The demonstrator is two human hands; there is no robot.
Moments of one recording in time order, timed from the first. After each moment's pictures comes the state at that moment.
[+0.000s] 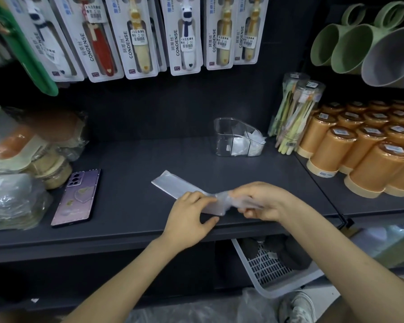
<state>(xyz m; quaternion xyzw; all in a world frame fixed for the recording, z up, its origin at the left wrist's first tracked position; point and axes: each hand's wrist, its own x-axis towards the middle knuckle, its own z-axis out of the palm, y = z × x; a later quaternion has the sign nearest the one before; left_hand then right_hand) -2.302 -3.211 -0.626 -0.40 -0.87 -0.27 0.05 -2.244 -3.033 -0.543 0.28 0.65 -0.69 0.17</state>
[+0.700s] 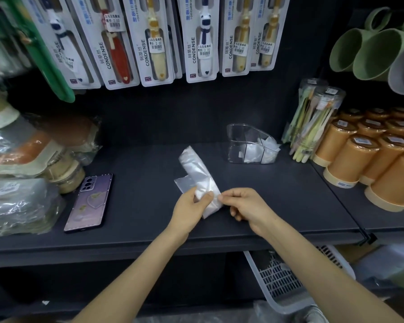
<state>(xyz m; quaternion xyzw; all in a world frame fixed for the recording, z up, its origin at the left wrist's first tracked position) -2.324 -3.209 -0.598 -0.11 -0.79 -0.59 -0.16 -2.275 -3.064 -0.584 0.21 0.73 -0.65 0.03</state>
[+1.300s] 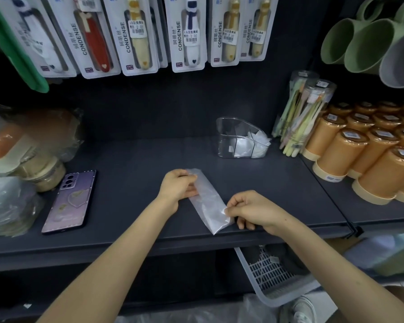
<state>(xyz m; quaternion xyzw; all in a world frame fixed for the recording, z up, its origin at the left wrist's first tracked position) -2.366 -3.188 -0.582 0.03 -0.71 -0.67 -0.22 -2.254 -3.034 -0.576 0.18 0.82 -0.53 0.14</state>
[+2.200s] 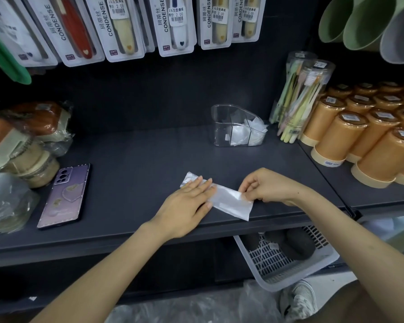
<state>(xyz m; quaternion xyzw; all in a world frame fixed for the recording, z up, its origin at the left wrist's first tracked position) -2.333 -3.213 -0.629 -0.48 -0.86 -0.13 -0.05 -2.258 -2.988 -0.568 0.14 0.87 -0.43 0.18</state>
